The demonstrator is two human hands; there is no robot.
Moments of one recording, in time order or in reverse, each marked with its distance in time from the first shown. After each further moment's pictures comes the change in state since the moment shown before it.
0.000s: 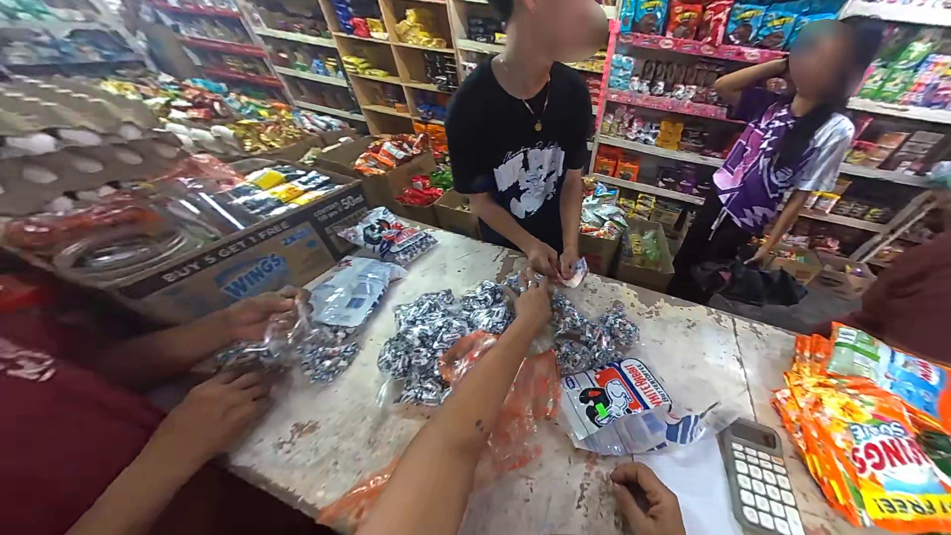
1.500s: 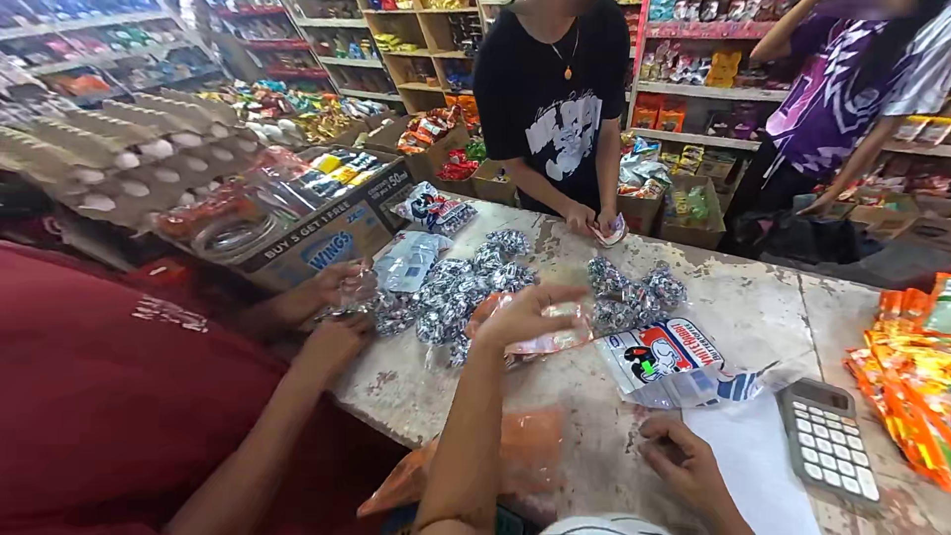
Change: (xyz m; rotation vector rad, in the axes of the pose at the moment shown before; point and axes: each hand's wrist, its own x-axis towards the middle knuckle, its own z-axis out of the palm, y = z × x) left_hand -0.171 -0.058 -0.098 -0.762 -0.225 0.582; right_hand 0.007 0.036 0.026 0.024 0.001 -0.245
